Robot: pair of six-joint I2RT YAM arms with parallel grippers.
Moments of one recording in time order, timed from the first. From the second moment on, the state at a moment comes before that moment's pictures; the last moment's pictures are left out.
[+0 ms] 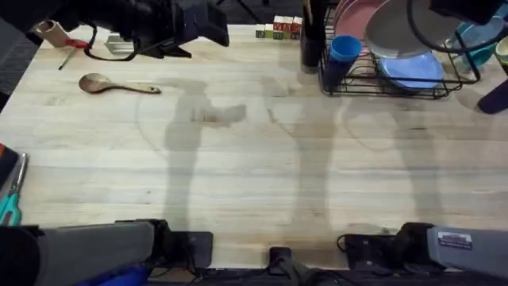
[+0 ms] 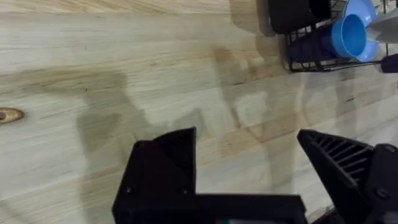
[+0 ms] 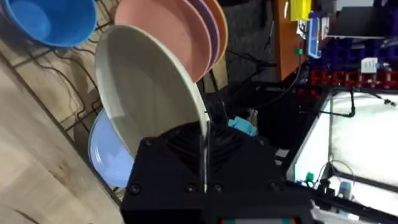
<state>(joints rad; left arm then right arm) 0.05 1.47 1.41 -0.95 0.56 -0.08 -0.16 1.46 1.43 -0.56 -0.13 -1.34</state>
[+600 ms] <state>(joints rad) 0.05 1.47 1.41 -0.95 0.56 -0.09 -0.16 1.60 1.43 -0.42 -0.16 -1.46</state>
